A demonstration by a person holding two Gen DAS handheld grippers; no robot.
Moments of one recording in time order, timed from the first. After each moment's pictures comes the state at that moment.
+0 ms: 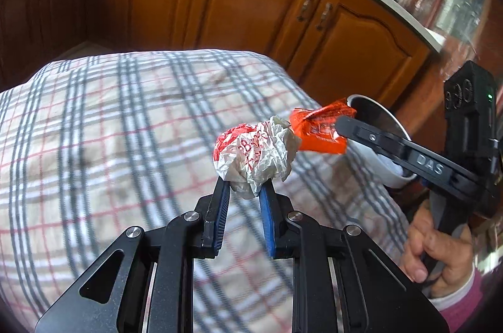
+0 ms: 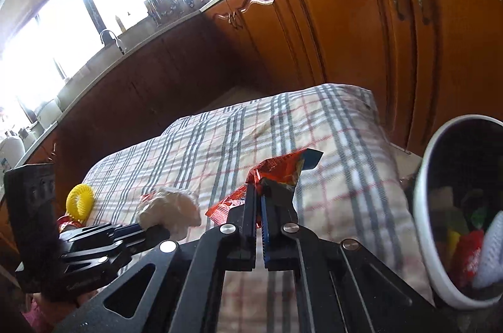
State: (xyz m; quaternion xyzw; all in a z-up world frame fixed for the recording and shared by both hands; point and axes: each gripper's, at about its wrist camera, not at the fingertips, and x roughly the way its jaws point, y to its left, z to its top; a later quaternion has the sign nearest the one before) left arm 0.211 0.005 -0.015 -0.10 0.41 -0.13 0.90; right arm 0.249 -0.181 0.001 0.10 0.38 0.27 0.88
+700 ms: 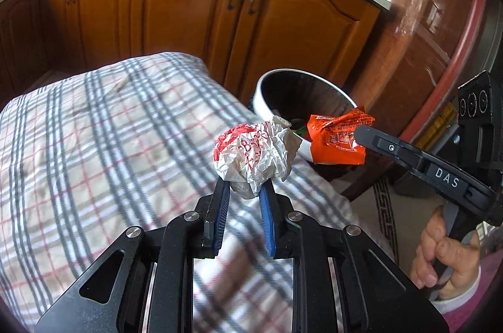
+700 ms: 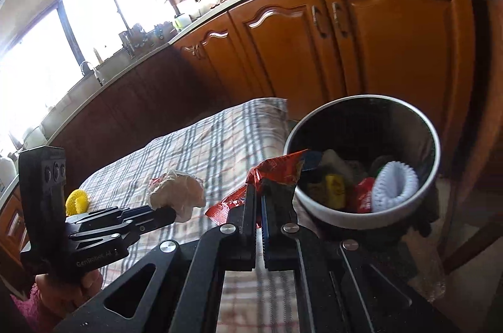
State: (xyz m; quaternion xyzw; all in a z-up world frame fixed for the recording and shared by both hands) left arm 0.183 -0.106 0.003 -0.04 0.40 -0.20 0.90; right arm 0.167 -0.299 0.018 0.13 0.34 0.19 0.91
